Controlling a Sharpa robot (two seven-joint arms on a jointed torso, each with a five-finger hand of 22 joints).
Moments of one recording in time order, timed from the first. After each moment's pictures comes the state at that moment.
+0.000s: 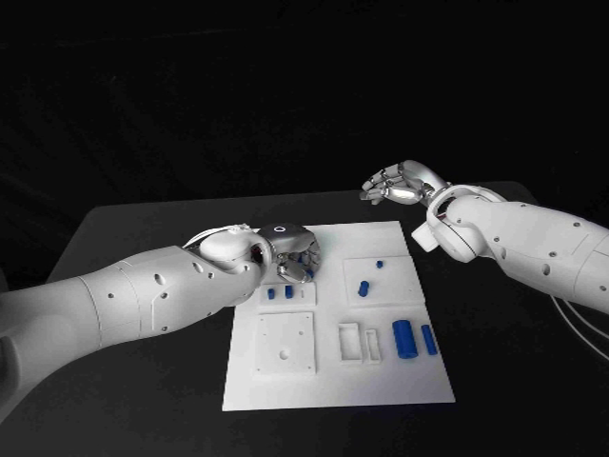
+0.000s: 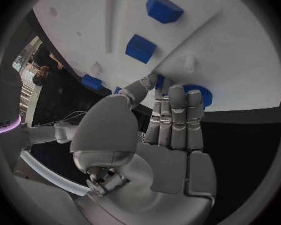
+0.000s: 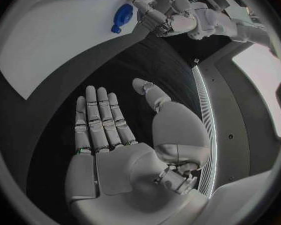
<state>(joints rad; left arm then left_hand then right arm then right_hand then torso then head) 1.29 -0.44 -0.18 1.12 -1.55 -0.21 0.07 1.17 -0.09 0.62 -0.24 0.09 1.05 0.10 0.27 0.57 1.27 0.03 0.27 0.12 1.12 -0.07 1.23 0.49 0.08 0.89 -0.12 1.03 1.25 1.30 -0.62 -0.03 1.01 -0.77 -0.28 0.19 0.94 -0.10 0.44 -0.28 0.59 0.80 0.21 0.28 0.41 0.90 0.16 0.47 0.07 0.89 0.16 0.28 0.63 0.19 0.53 0.24 0.20 1.27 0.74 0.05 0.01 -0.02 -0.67</state>
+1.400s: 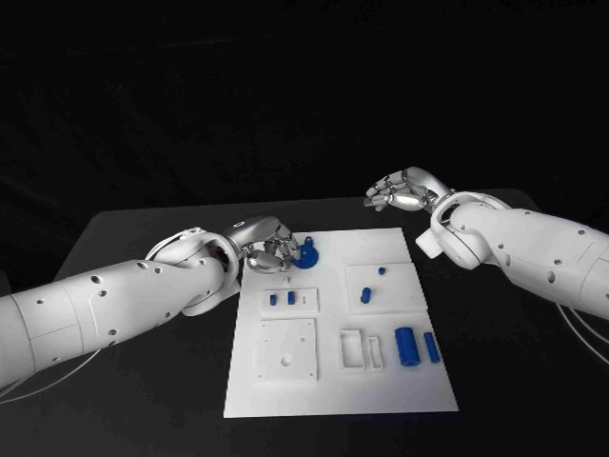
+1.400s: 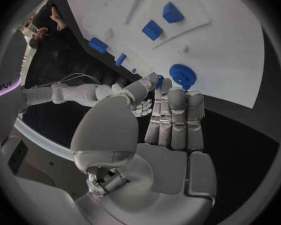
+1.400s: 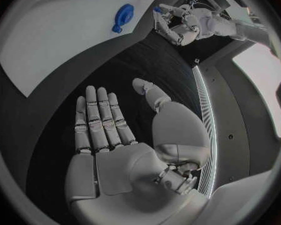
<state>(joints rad) 1.28 -0.64 -0.11 1.28 -1.24 -0.30 0.10 1.18 -0.08 0.64 -0.25 0.10 1.06 0.10 0.27 0.58 1.30 0.03 0.23 0.14 1.15 -0.08 1.25 0.49 0.08 0.93 -0.13 1.04 1.26 1.30 -0.63 -0.03 1.01 -0.77 -0.28 0.19 0.94 -0.10 0.44 -0.28 0.59 0.80 0.21 0.28 0.41 0.90 0.16 0.47 0.07 0.89 0.16 0.28 0.63 0.19 0.53 0.24 0.19 1.27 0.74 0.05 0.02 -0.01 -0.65</state>
